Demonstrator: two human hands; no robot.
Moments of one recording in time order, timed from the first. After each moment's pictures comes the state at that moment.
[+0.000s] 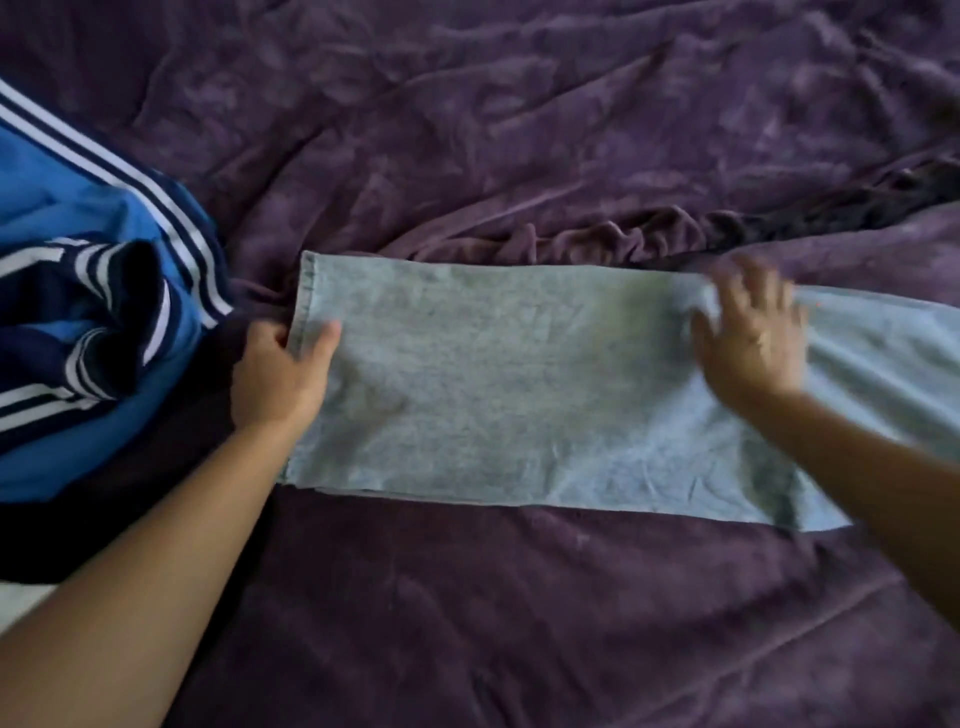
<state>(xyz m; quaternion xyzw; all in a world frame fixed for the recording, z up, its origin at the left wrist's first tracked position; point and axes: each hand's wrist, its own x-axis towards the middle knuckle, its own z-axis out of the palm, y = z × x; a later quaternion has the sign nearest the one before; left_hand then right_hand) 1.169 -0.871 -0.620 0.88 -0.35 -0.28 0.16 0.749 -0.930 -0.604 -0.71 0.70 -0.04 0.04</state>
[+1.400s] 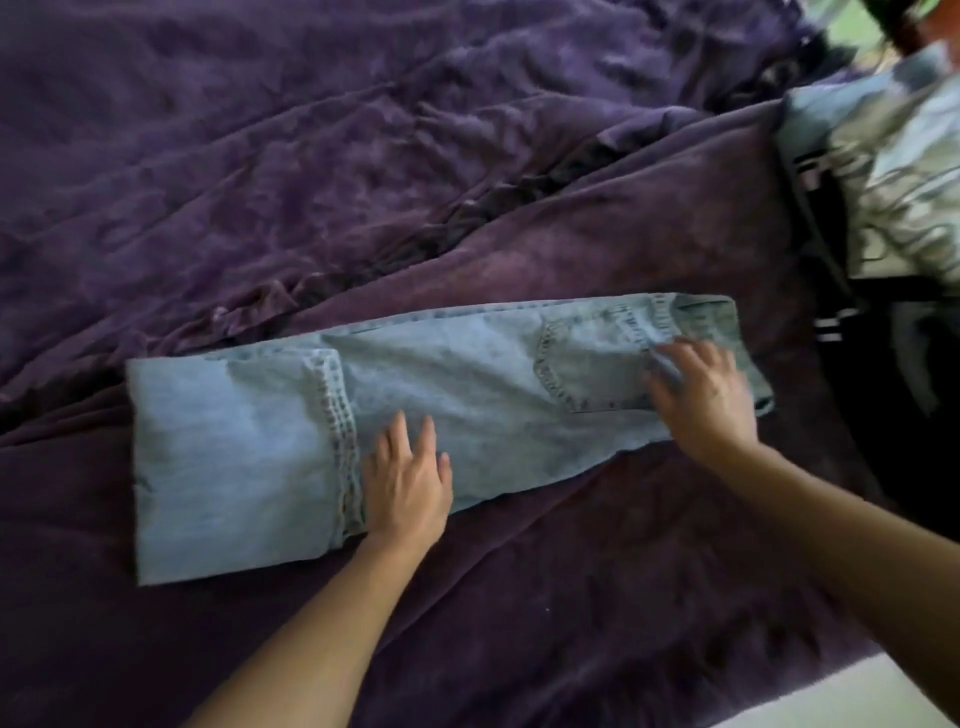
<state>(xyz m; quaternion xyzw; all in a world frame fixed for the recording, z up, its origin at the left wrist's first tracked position) 0.658 -0.813 -0.581 0.66 -0.72 -0.20 -0.09 0.342 -0.830 -0.547 -0.60 0.79 -0.08 0.11</state>
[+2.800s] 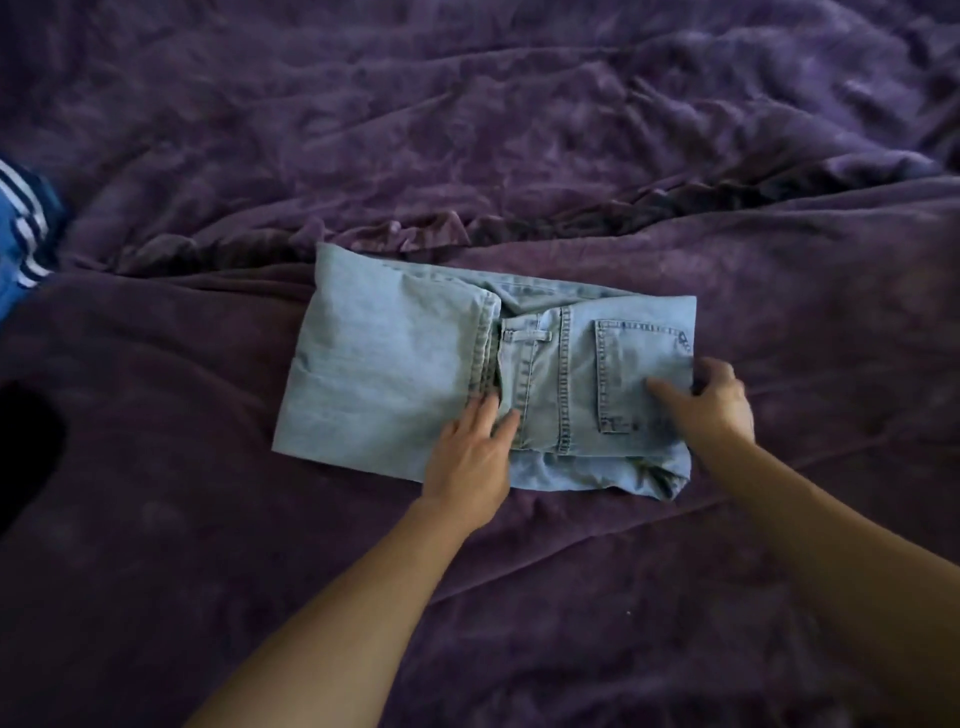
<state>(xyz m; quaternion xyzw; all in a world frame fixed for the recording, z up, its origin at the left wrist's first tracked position) 0.735 -0.787 -0.585 0.62 -0.74 -0.24 -0.03 0.479 -0.874 -0.572 -0.44 0.84 -0.08 0.31</state>
